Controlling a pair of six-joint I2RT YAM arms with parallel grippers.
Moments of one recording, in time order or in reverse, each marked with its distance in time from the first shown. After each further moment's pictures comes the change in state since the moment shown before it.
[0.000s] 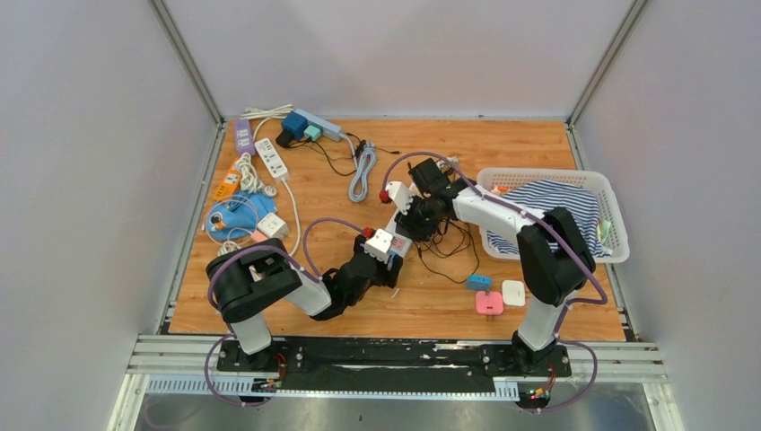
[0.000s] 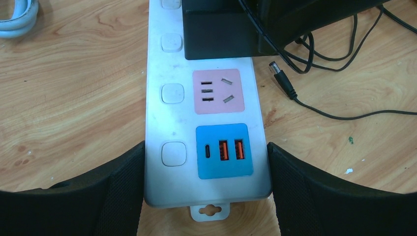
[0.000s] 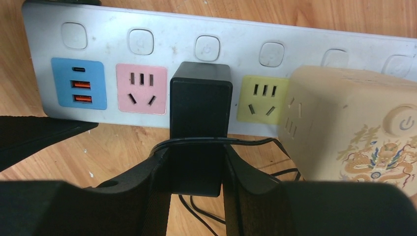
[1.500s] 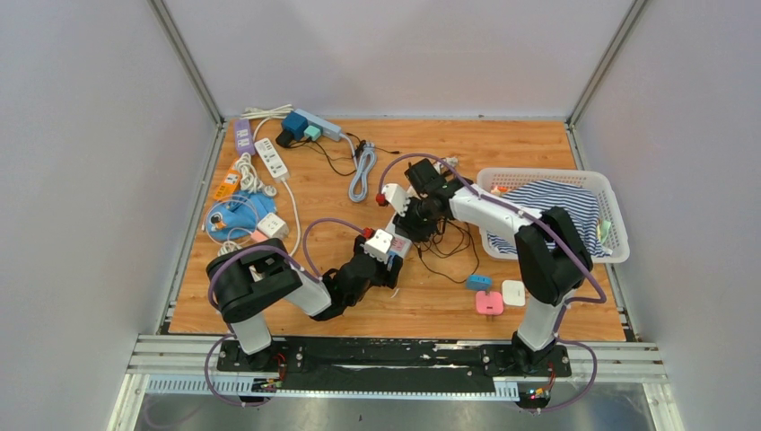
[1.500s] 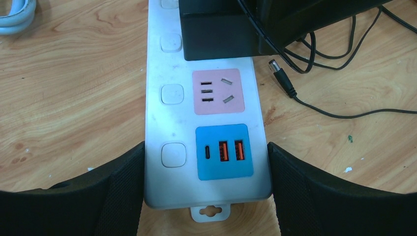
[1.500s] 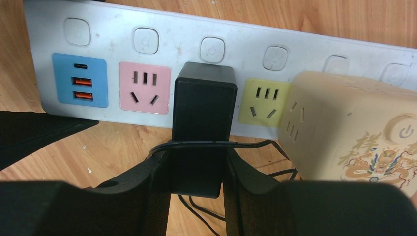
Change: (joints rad) left arm -0.001 0.002 -0.001 0.000 0.001 -0.007; right arm 0.017 0.013 0.028 -0.038 0.010 -0.035
